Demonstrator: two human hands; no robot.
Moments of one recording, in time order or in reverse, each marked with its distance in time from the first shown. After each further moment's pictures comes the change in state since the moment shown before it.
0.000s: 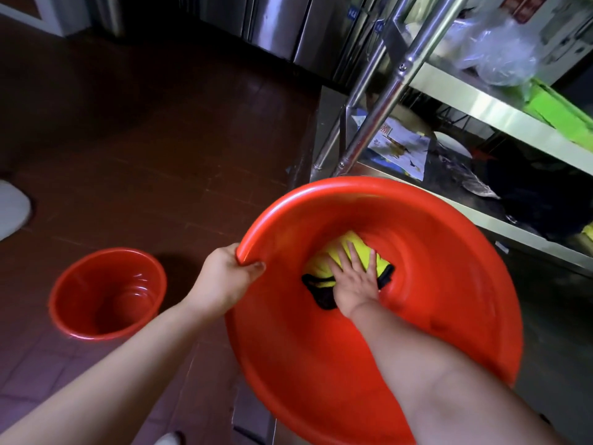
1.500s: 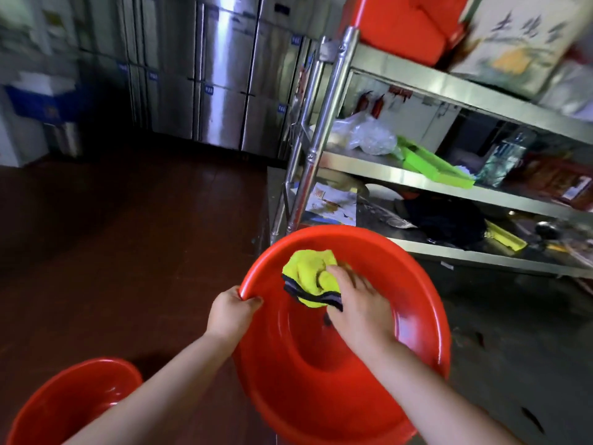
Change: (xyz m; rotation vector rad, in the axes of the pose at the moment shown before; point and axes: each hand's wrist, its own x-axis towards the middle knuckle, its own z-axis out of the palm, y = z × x) left_hand 0.001 0.055 0.030 -0.014 -0.034 0.044; right_hand -0.131 0.030 -0.170 0.415 0.632 0.199
